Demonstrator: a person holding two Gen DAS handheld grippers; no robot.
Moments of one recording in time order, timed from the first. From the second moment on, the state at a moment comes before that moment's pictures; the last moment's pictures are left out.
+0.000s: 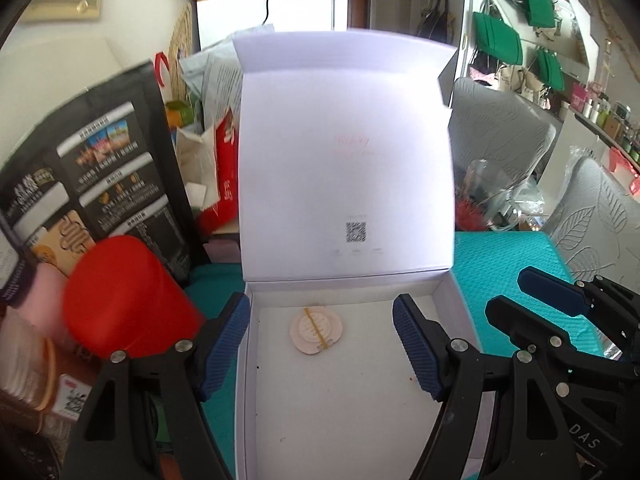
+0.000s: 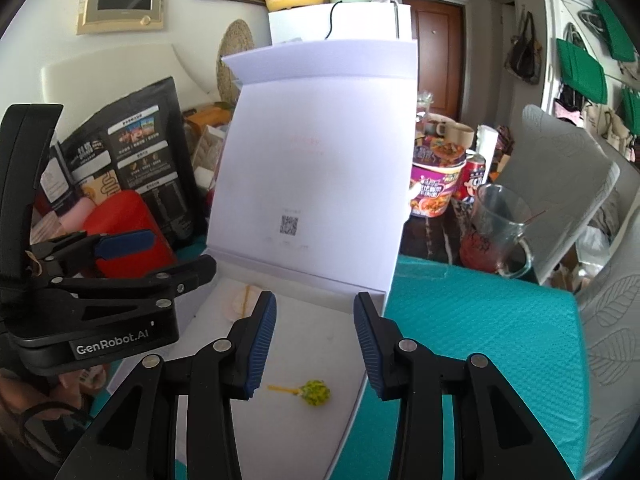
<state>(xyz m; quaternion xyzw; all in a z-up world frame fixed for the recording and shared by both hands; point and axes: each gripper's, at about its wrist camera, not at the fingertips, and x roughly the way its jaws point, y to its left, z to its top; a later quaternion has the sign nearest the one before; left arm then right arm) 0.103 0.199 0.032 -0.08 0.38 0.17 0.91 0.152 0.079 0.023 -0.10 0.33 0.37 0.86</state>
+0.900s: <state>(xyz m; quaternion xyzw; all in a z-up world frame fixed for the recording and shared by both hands) -0.011 0.127 0.095 -0.06 0.32 0.17 0.93 0.040 0.000 0.080 -0.10 0.27 0.35 0.89</state>
